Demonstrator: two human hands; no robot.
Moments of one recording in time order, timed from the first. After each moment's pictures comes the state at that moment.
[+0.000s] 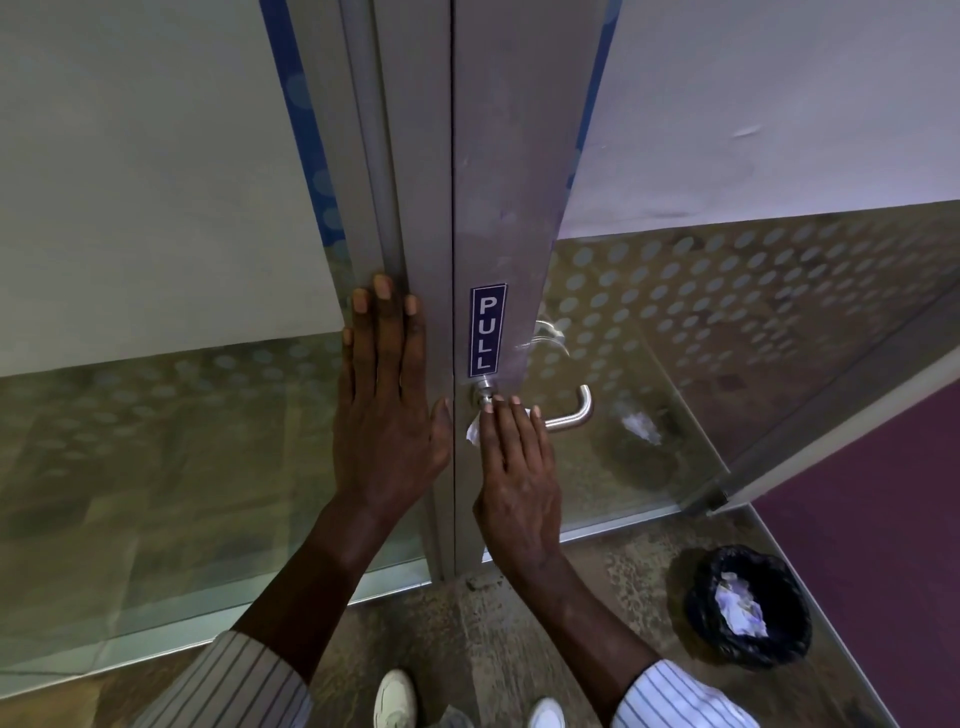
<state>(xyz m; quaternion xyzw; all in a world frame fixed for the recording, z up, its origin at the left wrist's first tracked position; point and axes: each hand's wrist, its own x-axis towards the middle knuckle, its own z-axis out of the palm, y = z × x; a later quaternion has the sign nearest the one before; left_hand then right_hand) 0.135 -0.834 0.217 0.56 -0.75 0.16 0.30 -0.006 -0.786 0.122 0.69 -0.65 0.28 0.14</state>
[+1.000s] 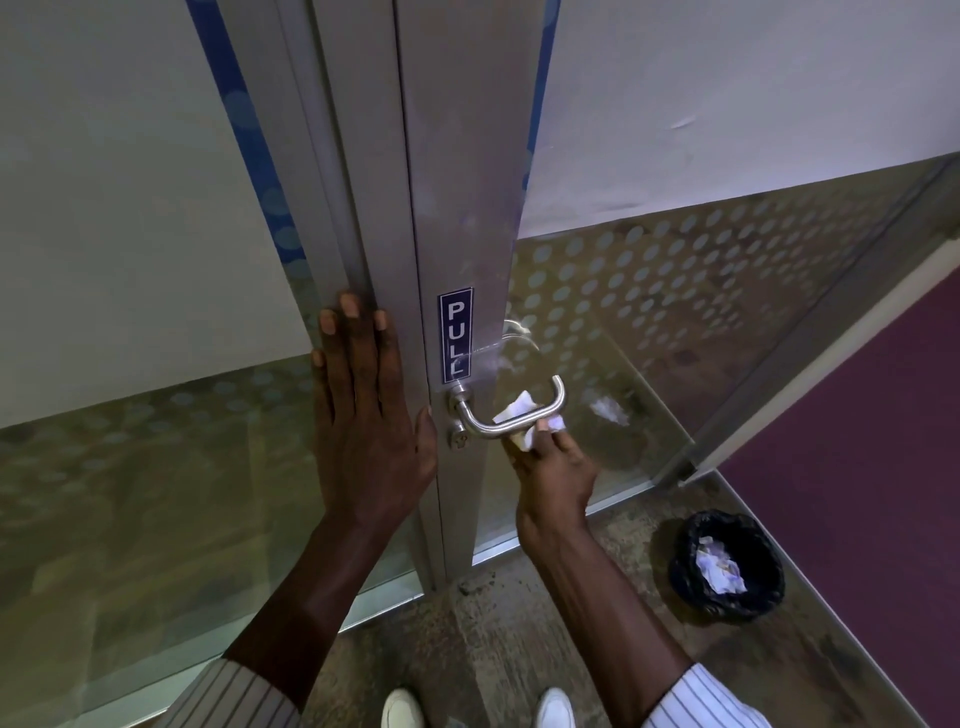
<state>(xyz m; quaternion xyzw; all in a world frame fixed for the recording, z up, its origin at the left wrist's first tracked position) 0.136 -0.841 0.209 0.54 -0.75 0.16 0.33 -0.020 -0.801 0.151 0.03 -0.48 0.76 -0.43</state>
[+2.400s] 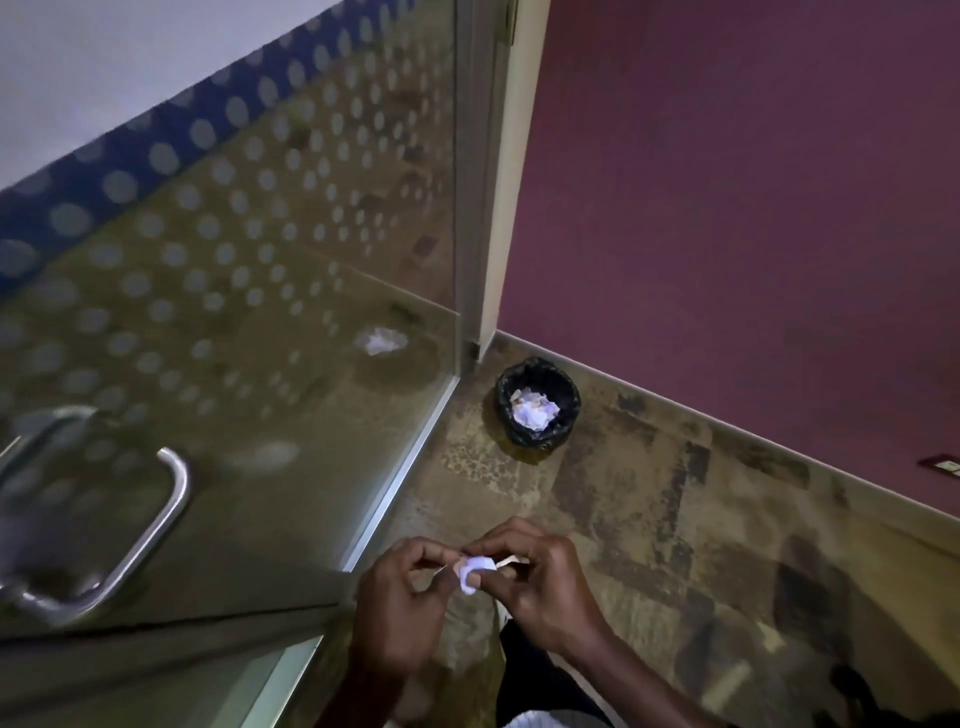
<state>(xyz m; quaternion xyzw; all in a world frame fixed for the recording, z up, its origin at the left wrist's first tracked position) -0.054 -0.711 0.075 0.37 -0.75 -0.54 0.04 -0.161 -0.562 0.070 0.23 -0.77 0.54 -0.24</state>
